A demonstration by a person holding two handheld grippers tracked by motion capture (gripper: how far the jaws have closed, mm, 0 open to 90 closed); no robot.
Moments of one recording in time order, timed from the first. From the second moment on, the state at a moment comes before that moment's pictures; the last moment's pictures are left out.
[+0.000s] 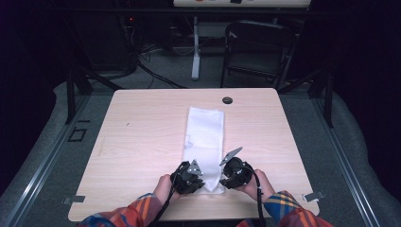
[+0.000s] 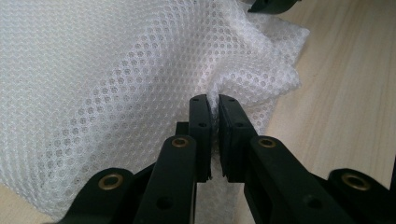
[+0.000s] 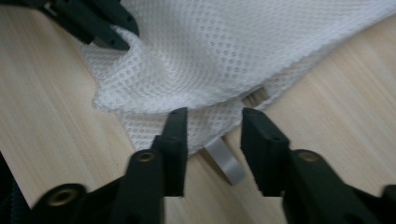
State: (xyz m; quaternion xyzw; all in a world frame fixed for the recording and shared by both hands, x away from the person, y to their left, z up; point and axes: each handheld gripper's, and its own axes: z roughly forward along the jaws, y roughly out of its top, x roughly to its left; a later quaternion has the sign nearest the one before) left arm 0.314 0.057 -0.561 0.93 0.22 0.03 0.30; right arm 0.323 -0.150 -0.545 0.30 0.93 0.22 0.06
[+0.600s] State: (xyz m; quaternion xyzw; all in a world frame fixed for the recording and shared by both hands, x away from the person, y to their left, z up) left arm 0.317 0.065 -0.549 0.91 0.25 0.03 0.33; right arm 0.324 -0.136 -0.556 0.28 0.93 0.22 0.07
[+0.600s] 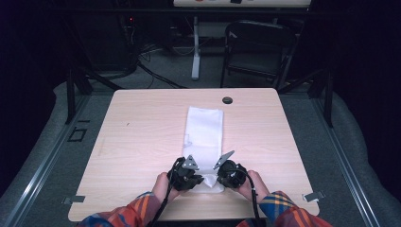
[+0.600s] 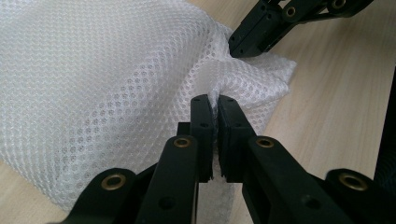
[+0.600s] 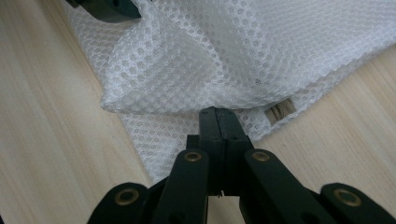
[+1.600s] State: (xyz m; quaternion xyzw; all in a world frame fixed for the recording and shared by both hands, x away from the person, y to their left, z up) left arm 0.327 0.106 -0.532 0.90 0.29 0.06 0.34; right arm 0.327 -0.141 -0.555 0.28 0.93 0.22 0.06
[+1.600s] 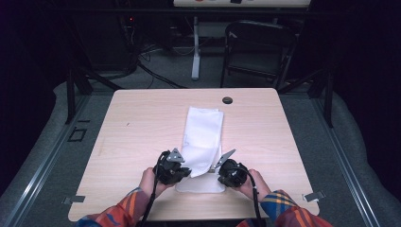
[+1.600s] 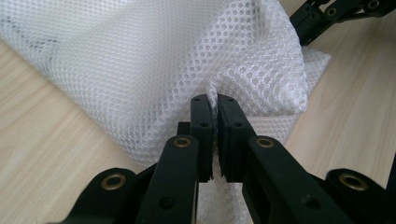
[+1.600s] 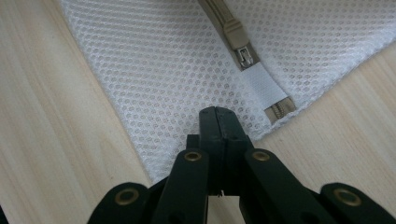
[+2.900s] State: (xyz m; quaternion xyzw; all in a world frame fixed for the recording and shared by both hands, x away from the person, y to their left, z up) left arm 0.323 0.165 -0.527 0.86 0.38 0.10 0.33; right arm 0.328 -0.141 -0.555 0.29 0.93 0.21 0.06
